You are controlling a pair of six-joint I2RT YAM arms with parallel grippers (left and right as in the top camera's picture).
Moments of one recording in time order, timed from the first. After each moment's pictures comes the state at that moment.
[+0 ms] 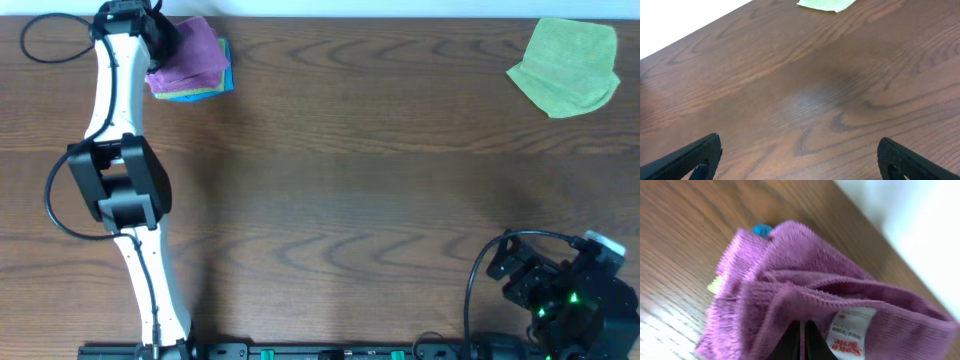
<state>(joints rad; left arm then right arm) 0.12 2.42 2.32 -0.89 -0.01 -0.65 -0.08 0.39 0.87 -1.12 0.10 0.44</state>
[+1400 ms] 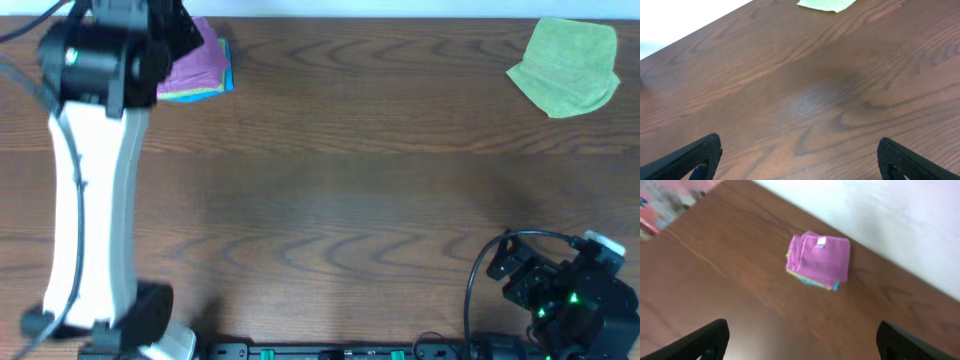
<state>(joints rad) -0.19 1.73 2.32 -1.45 -0.45 -0.61 -0.08 0.39 0.87 -1.12 0.10 0.44</state>
